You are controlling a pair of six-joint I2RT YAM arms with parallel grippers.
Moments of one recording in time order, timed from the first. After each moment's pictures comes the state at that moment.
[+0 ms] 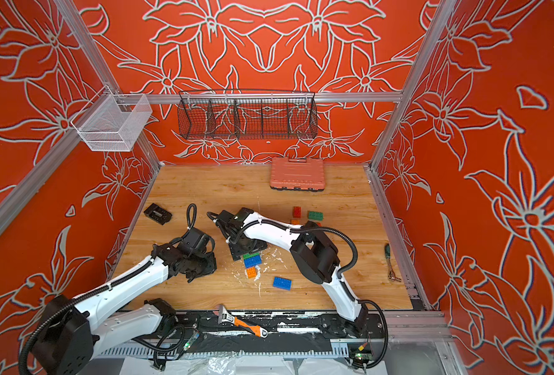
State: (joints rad) left arm -0.47 1.08 0.60 -0.73 0.07 -0.76; right arm 0.99 2.15 1.79 -1.15 0.10 0.62
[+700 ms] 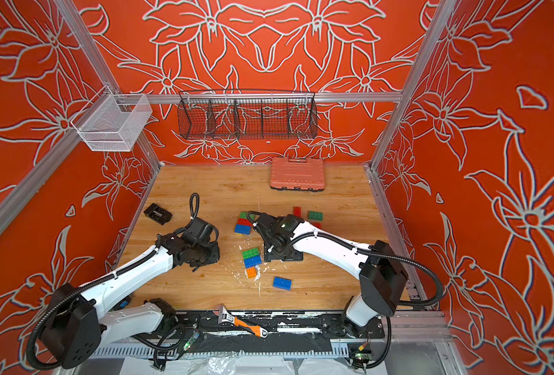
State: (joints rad) left arm -0.46 1.18 0.73 -0.72 0.04 -0.72; right arm 0.91 1.57 1.18 -1.06 0.12 0.93
